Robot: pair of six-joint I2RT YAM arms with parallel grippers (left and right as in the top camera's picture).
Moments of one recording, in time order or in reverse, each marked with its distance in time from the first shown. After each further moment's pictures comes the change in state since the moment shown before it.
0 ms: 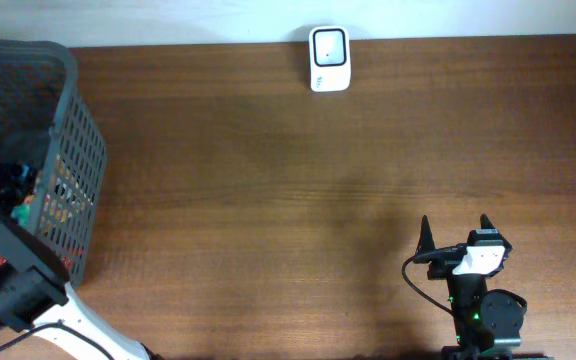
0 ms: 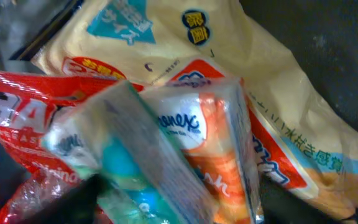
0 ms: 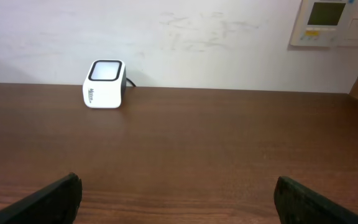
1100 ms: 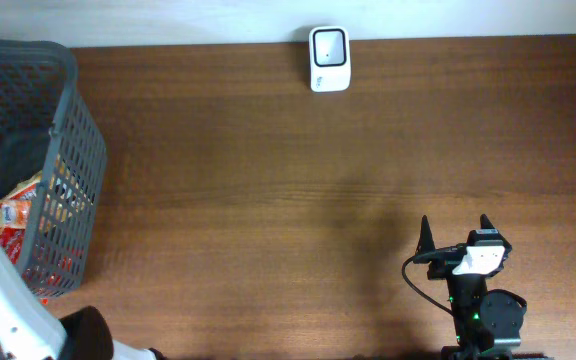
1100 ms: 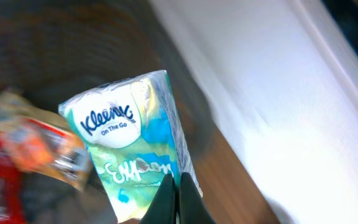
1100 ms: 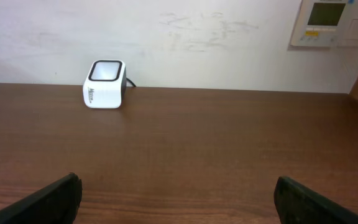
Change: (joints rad) left arm -0.275 -0.438 0.518 -0.108 0.111 0.073; right arm 0.000 0.000 0.000 0.000 0.000 -0.001
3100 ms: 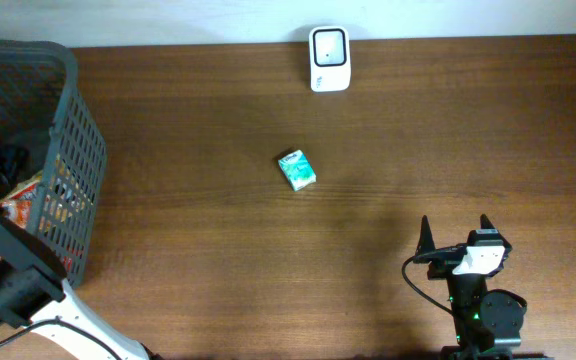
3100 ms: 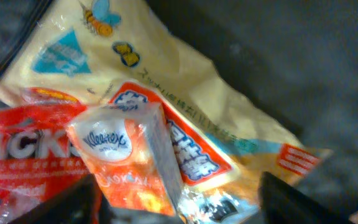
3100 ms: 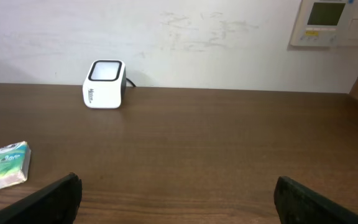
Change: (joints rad) left arm 0.290 0.475 -0.377 0.084 0.007 0.042; right arm 0.000 0.000 0.000 0.000 0.000 0.000
